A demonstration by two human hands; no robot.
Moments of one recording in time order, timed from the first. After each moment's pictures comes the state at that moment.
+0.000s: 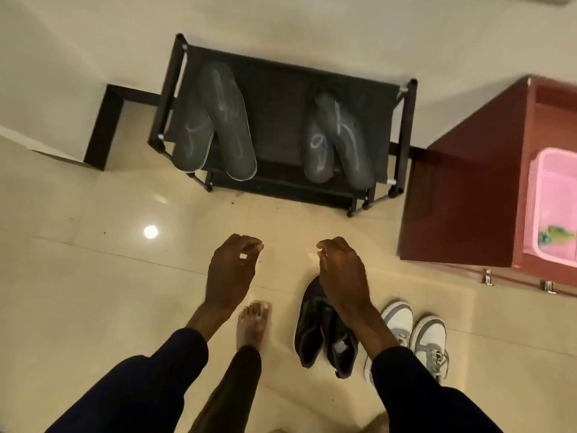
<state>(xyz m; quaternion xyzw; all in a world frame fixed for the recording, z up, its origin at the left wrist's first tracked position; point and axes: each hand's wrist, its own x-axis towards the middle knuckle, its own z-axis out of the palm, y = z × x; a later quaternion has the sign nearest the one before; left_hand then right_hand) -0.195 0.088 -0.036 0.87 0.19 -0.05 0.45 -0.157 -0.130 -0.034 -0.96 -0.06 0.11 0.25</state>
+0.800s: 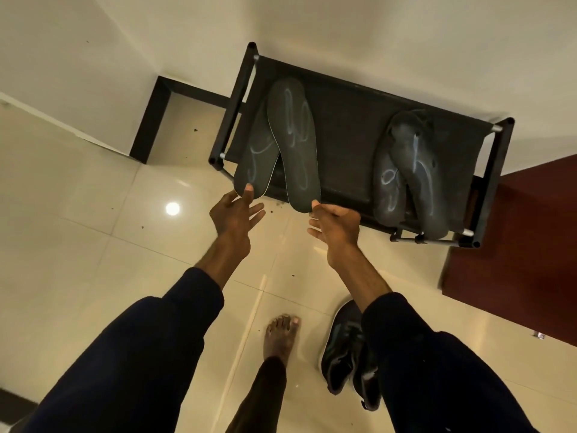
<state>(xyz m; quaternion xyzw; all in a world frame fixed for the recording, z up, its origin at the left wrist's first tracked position) -0.049 0.211 -0.036 0.45 0.57 0.01 0.69 -0.014 0.044 -0.046 -0.68 0.35 0.24 0.59</state>
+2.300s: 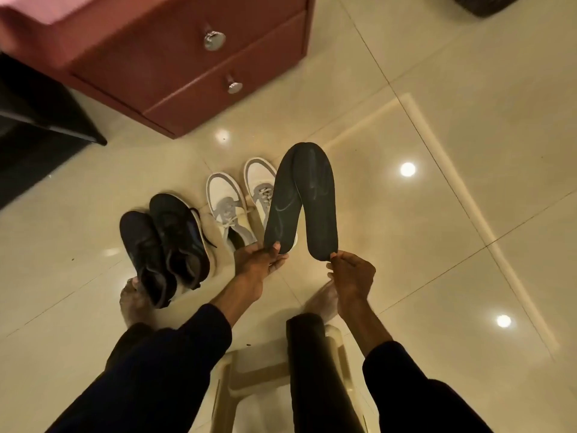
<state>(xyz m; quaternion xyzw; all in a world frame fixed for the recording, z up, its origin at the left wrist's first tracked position) -0.465 -0.447 -0.172 0.63 0.36 -0.46 0.51 -0.585 -0.570 -0.176 -0.42 0.74 0.00 0.52</state>
